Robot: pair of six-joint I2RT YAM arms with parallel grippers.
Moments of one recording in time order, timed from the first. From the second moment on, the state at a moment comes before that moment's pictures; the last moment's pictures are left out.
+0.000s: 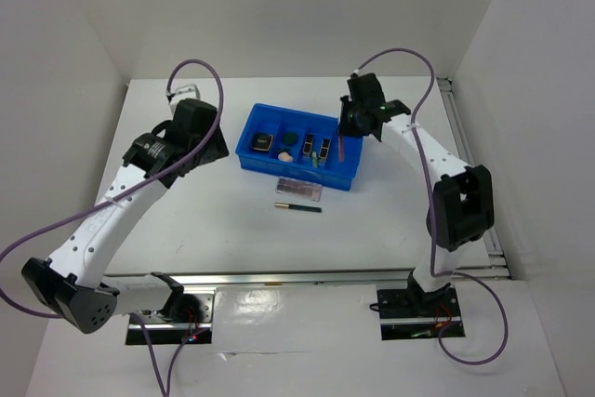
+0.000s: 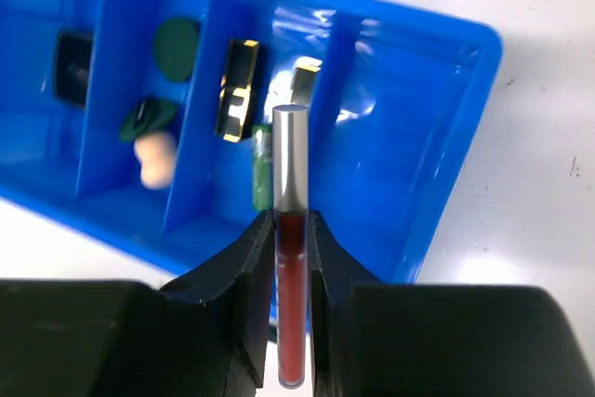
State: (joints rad) left arm -0.47 1.24 1.41 -0.95 -0.48 -0.65; right arm 0.39 1.71 1.48 -0.56 0.06 0.41
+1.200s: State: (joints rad) left arm -0.87 1.87 1.42 -0.70 -0.13 -0.08; right arm 0.07 1.47 1.43 -0.62 0.06 0.46
